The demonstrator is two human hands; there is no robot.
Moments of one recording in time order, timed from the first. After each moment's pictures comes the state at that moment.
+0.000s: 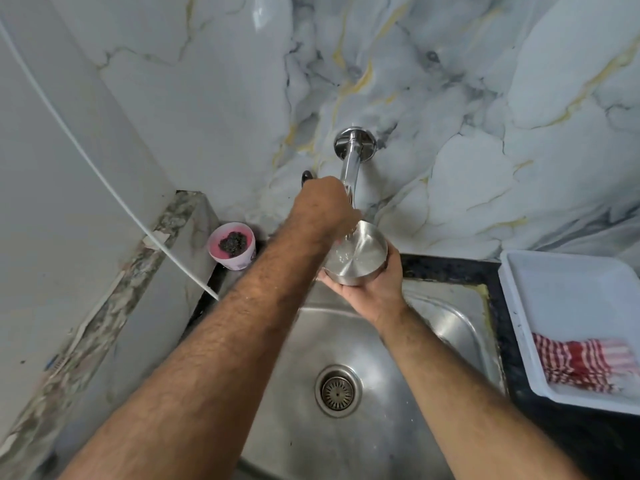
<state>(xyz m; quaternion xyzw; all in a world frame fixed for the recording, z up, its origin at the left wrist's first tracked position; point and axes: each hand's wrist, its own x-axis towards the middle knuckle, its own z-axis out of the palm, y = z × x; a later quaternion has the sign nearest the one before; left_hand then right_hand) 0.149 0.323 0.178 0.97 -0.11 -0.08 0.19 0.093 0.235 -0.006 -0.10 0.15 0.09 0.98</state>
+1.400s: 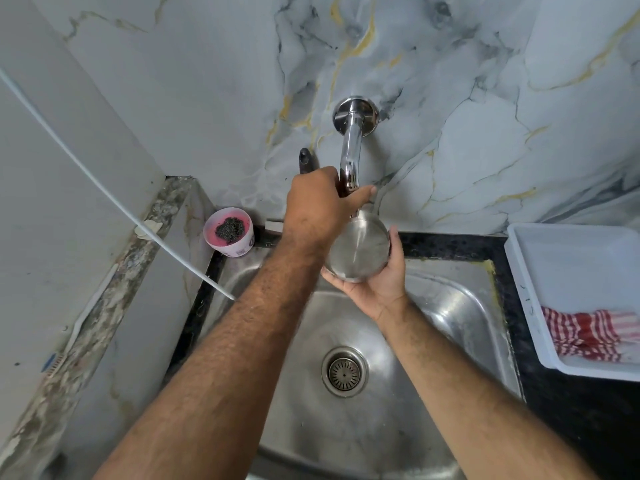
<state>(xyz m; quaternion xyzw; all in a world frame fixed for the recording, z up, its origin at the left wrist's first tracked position) 0.144 0.339 0.135 0.94 -0.11 0.04 0.33 0.076 0.248 -0.029 -0.18 0.14 0.06 0.97</state>
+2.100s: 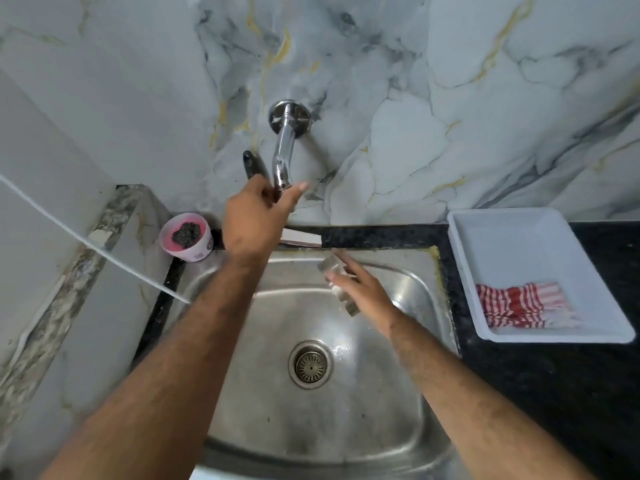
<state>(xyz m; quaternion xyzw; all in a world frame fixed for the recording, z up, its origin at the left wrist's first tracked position) 0.115 0.337 0.116 0.92 -0.06 0.08 0.38 -0.009 0.179 -0.019 -0.70 0.17 0.09 0.69</state>
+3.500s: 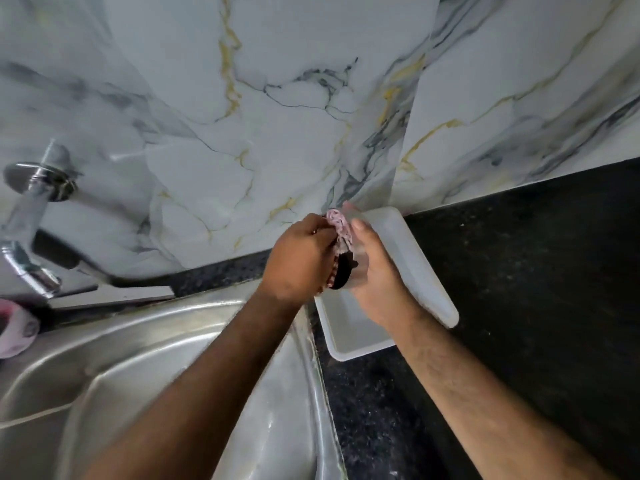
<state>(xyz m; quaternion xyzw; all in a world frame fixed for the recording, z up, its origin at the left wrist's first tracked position) -0.002 0.040 0.083 0.81 -0.51 0.12 0.26 -0.102 -0.055 0.067 -0.45 0.23 -0.15 0.85</state>
